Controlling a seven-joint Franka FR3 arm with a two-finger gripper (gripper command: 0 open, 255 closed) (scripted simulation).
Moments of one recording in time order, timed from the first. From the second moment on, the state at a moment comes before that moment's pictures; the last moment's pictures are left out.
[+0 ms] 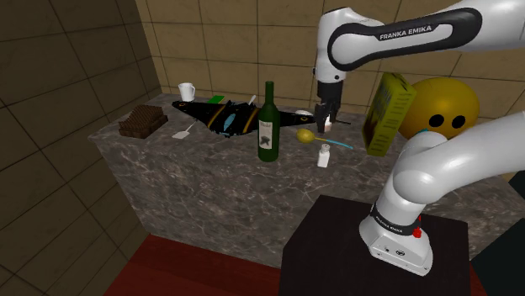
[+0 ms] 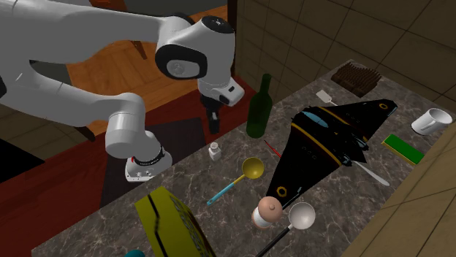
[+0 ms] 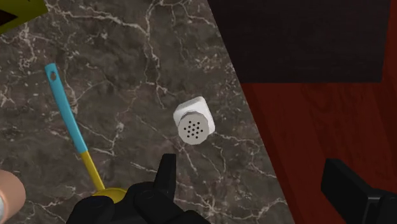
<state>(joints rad) -0.04 -0.76 -0.11 -2.60 -0.08 1.72 -0.06</state>
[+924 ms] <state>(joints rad) -0.10 -0.63 -0.19 -2.81 -0.15 2.04 -0.10</state>
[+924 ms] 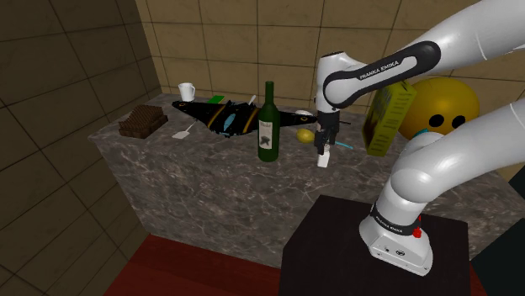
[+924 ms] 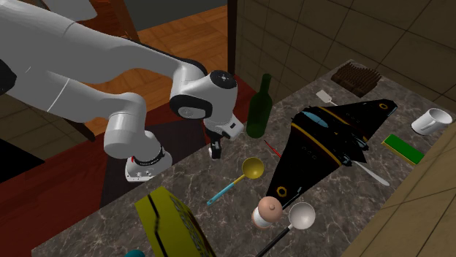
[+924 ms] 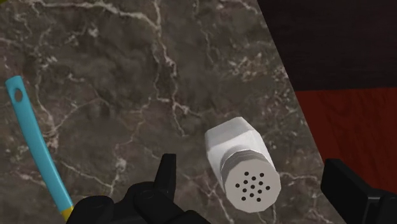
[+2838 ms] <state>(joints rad) -0.09 -0.71 -0.17 -2.71 -0.13 1.87 -0.10</state>
